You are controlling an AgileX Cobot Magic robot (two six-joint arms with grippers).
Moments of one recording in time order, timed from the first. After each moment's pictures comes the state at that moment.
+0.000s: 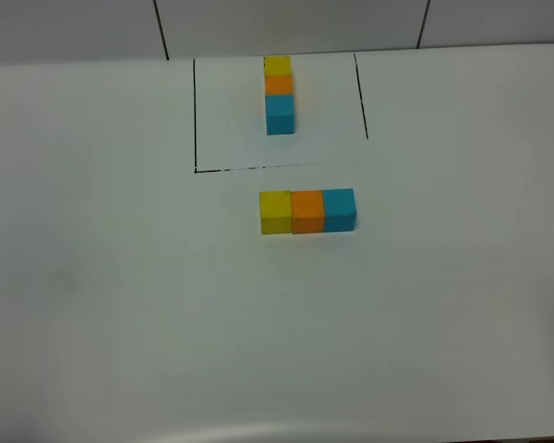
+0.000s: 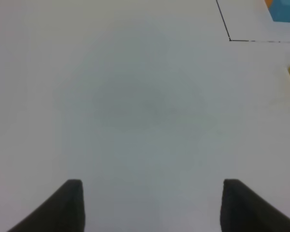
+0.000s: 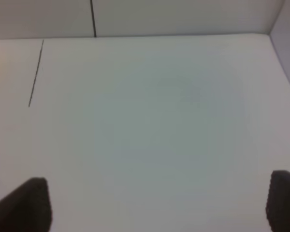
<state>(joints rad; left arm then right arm) 0.00 0.00 -0.51 -0.01 1.07 -0.06 0.12 0.62 -0.66 -0.21 0.61 0.19</state>
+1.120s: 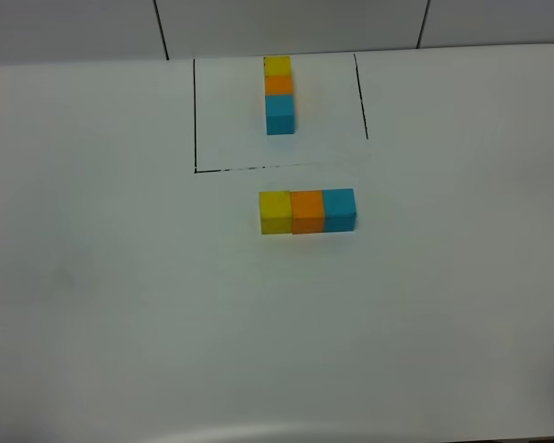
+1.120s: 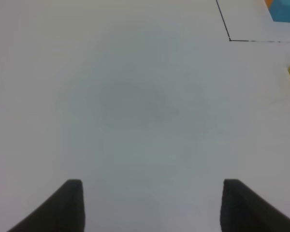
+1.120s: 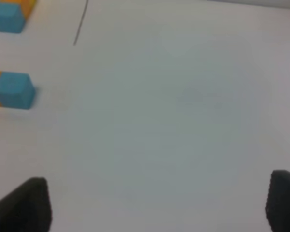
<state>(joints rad) 0.00 0.00 -0.51 -0.01 1.07 -0.06 0.09 0.47 -0.55 0.13 0.73 -0.25</state>
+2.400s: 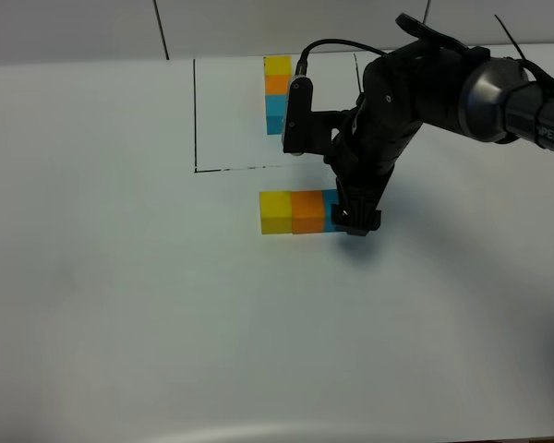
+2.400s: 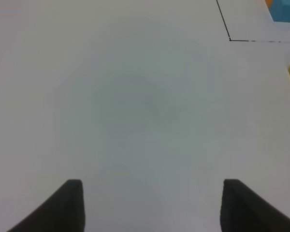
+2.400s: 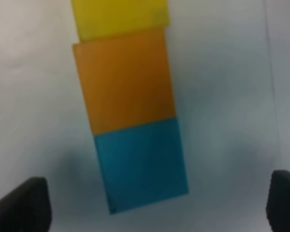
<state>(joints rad) 0.00 0.00 -0.51 -0.01 1.07 -0.06 0.56 2.09 -1.53 -0.01 0.76 -0.93</state>
